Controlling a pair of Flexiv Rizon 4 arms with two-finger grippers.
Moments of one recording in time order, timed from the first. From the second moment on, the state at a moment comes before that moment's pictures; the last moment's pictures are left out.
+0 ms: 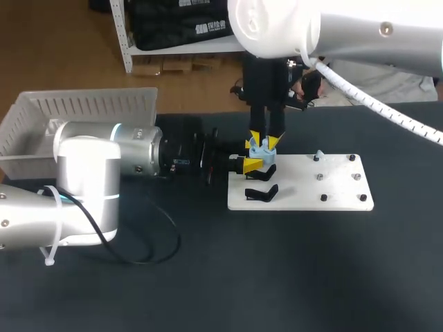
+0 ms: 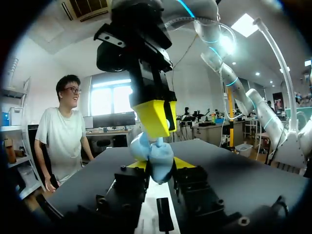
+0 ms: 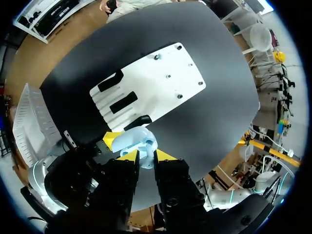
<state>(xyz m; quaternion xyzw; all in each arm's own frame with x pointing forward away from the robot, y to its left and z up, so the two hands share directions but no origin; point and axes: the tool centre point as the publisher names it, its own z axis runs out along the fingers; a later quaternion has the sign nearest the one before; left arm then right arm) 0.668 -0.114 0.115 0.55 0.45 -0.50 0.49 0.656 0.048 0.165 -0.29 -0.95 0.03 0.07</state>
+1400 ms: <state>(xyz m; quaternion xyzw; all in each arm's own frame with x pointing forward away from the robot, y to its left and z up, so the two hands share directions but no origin) 0.668 -0.114 0.115 0.55 0.45 -0.50 0.49 0.655 0.029 0.192 -0.22 -0.97 0.00 0.05</state>
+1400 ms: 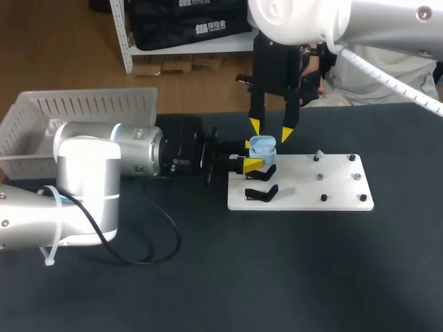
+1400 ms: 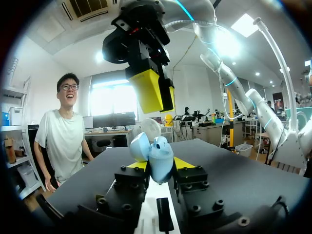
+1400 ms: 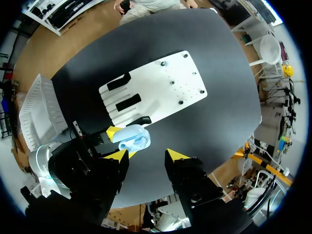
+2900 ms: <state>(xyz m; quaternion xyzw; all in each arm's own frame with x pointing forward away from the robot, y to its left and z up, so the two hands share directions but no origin) 0.668 -0.114 0.115 0.55 0.45 -0.50 0.49 0.740 -0.097 0.071 -0.03 -1.00 -0.06 -0.01</state>
